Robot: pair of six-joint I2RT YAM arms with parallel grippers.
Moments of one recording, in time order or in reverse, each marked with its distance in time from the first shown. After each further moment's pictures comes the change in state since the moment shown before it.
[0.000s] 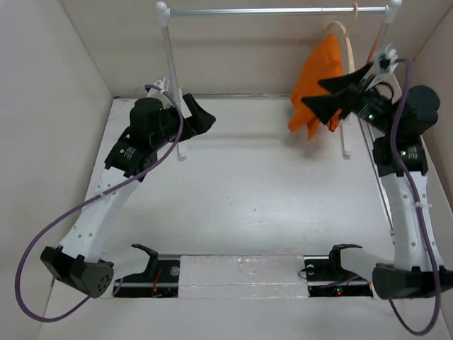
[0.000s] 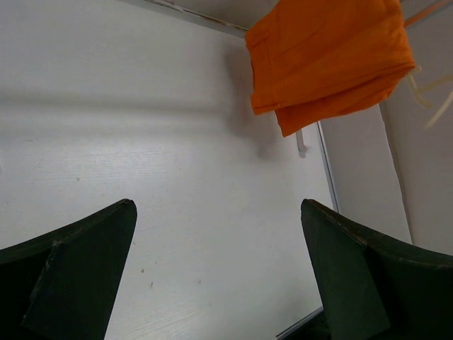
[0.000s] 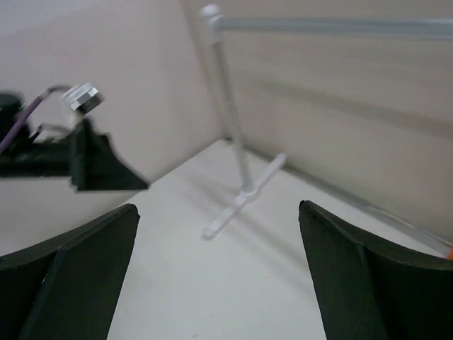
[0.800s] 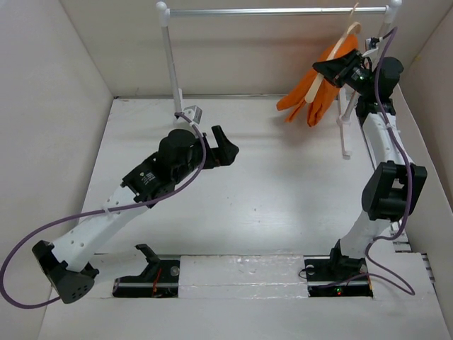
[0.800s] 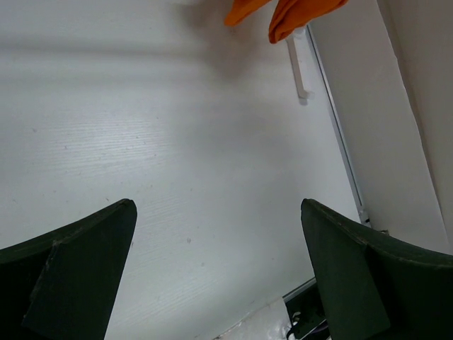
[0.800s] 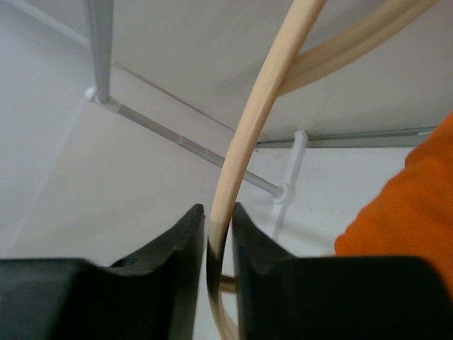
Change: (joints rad) left arm -0.375 -0.122 -0.176 0.025 -0.290 -0.027; right arm -0.074 0.594 0.118 0.333 0.000 0.605
